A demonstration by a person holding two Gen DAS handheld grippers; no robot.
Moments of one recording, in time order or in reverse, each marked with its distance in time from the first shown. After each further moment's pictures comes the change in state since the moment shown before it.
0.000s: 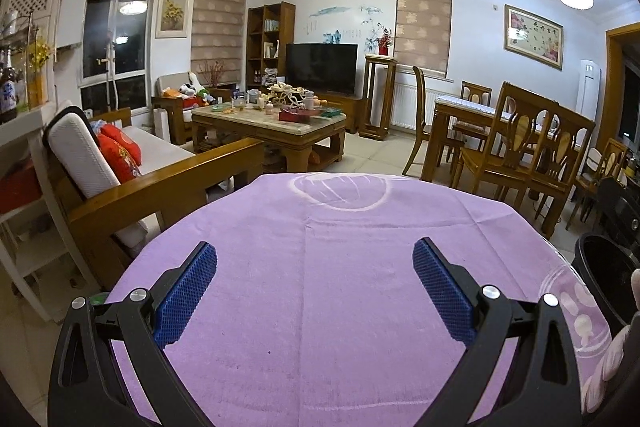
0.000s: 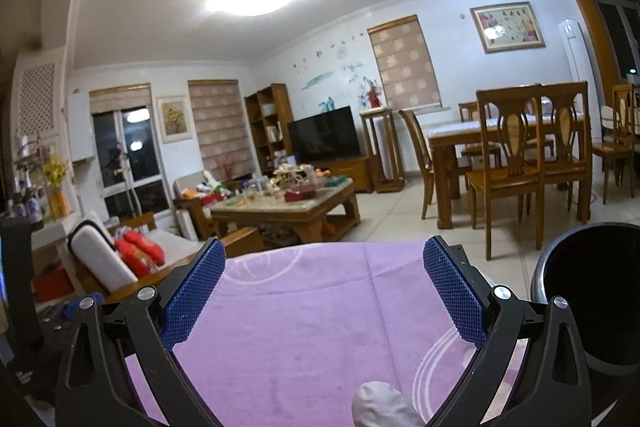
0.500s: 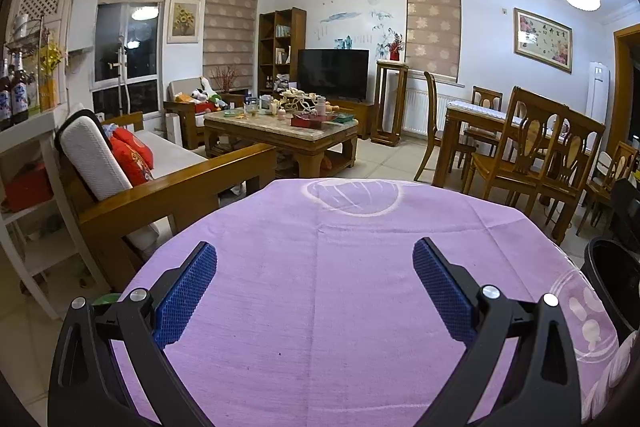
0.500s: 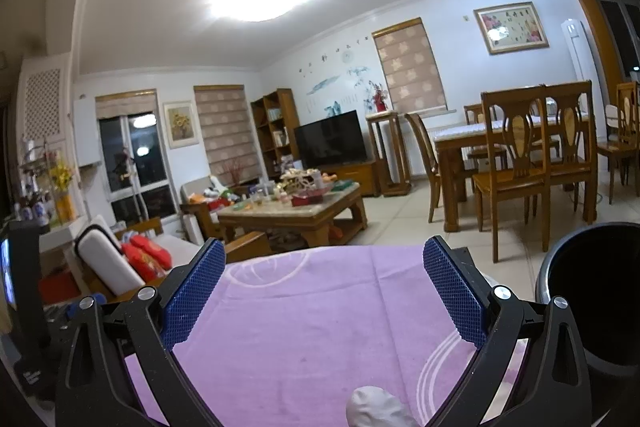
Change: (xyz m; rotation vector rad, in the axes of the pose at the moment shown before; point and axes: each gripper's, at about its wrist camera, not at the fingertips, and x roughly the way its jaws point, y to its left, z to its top) left arm -0.003 0.001 0.000 -0.006 -0.022 0.046; right arm -0.007 -0.005 0.000 0.012 -0.017 0.022
